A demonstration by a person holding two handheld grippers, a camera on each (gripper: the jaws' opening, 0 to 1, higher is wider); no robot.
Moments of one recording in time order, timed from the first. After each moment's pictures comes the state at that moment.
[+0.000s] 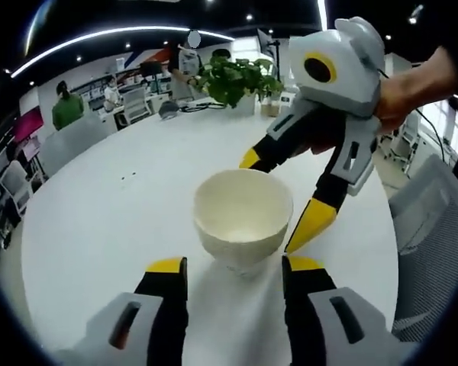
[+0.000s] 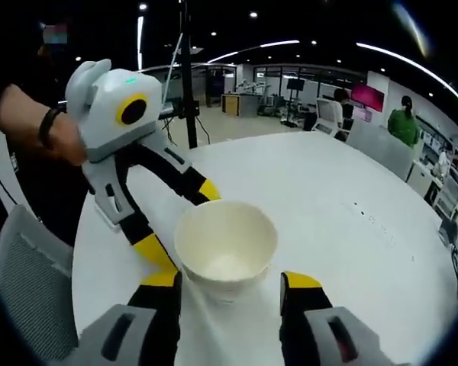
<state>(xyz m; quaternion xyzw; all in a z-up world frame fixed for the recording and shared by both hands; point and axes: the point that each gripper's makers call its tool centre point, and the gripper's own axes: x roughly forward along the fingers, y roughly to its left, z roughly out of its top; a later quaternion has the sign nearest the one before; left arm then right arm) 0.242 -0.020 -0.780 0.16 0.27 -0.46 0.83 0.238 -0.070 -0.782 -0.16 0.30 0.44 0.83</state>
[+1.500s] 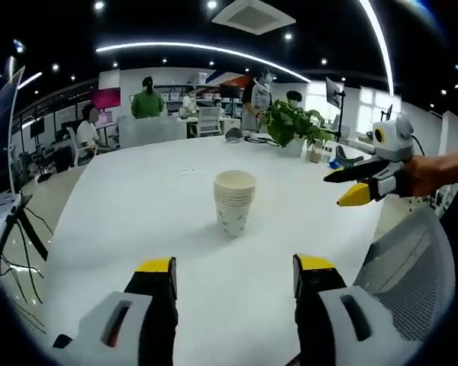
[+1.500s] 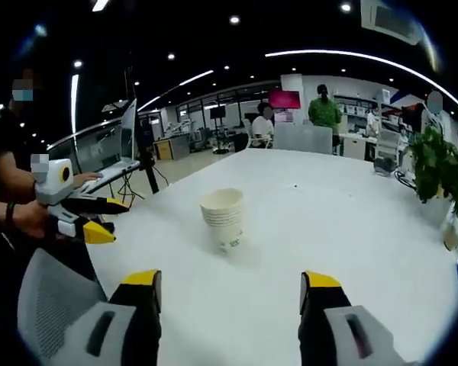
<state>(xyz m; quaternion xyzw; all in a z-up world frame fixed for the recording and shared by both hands) 0.109 0.059 -0.736 0.03 0.22 -0.30 0.93 0.111 -0.151 -0.732 -0.01 0.25 0.29 0.92</state>
